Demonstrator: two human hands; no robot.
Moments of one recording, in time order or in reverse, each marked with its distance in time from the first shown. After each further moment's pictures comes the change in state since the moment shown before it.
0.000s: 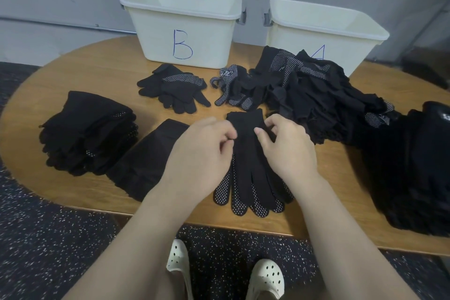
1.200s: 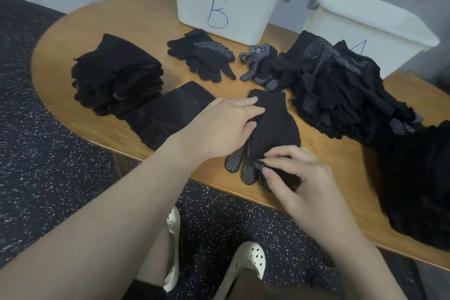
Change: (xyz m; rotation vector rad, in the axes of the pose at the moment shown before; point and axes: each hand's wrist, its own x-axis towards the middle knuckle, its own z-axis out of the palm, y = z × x) left_hand 0.010 -0.024 0.020 0.150 -0.275 0.116; right_hand -0.089 0.020 -0.036 0.336 -0.268 -0.423
